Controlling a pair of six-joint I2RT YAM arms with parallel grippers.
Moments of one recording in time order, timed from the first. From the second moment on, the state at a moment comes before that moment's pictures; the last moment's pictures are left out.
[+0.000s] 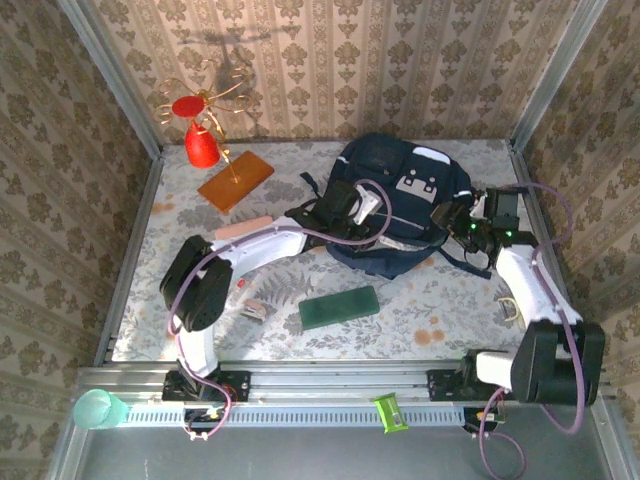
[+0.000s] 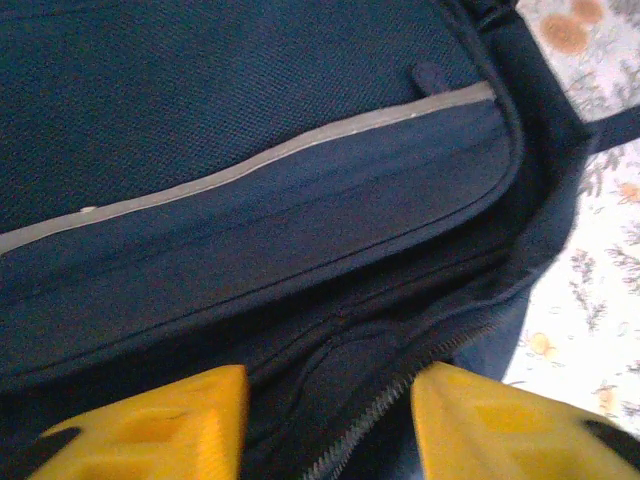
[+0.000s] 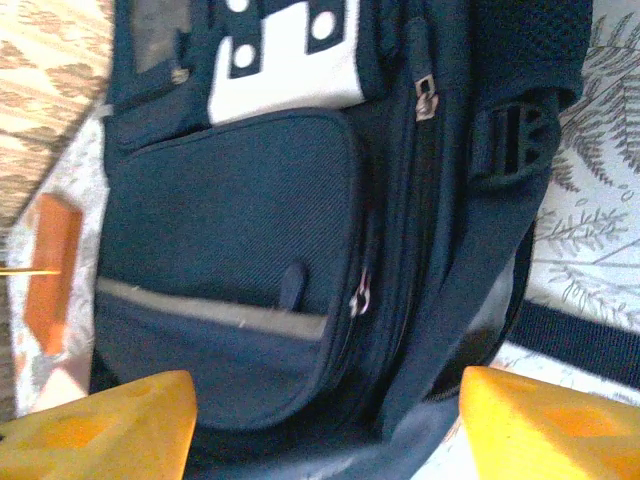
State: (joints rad) left arm -0.86 1.83 1.36 -0.27 0.16 -0.09; right arm -0.12 1.28 0.85 -0.38 -0.34 0.62
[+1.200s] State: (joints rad) left arm -0.86 1.97 1.34 -0.23 0.26 -0.45; right arm -0.07 1.93 1.35 -0.29 -0.22 0.50
